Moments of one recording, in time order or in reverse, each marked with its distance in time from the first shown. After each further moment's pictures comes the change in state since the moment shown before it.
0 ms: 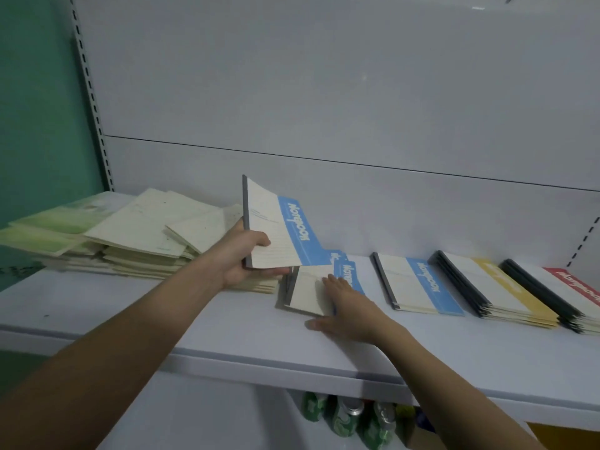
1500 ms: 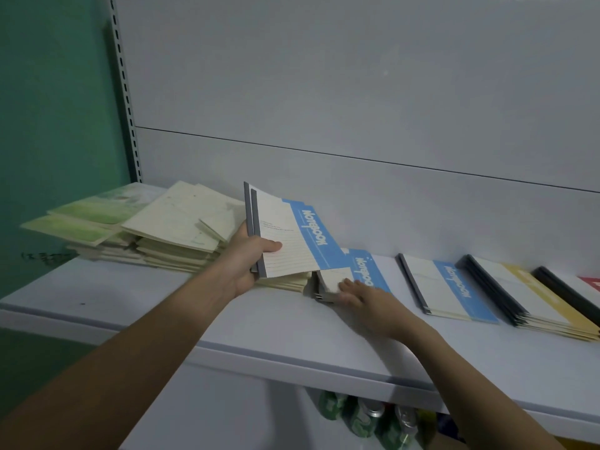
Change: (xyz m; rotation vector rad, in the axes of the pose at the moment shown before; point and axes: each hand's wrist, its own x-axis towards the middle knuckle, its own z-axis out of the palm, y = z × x) left_hand 0.006 -0.013 -0.046 -0.016 0.139 0.105; right_hand 0.012 -0.013 -0.001 -0.037 -0.021 -0.033
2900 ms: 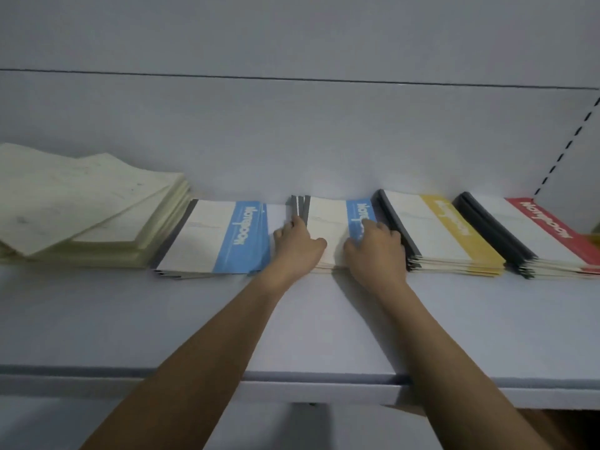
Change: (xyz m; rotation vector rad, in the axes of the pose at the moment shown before) left_hand 0.058 -0.162 0.288 1.030 -0.081 0.019; right_hand -0.028 0.204 -0.016 0.176 0.454 0.512
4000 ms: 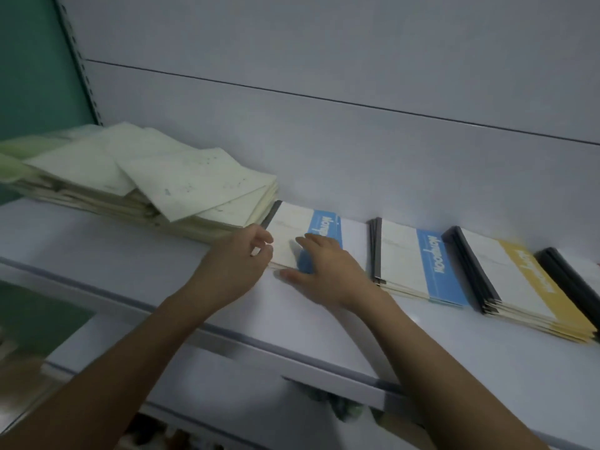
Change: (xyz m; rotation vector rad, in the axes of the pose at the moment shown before) left_hand -0.099 -0.110 -0.154 0.039 0.308 0.069; right_hand -0.044 -0.133 0.040 -0.050 -0.394 -0.714
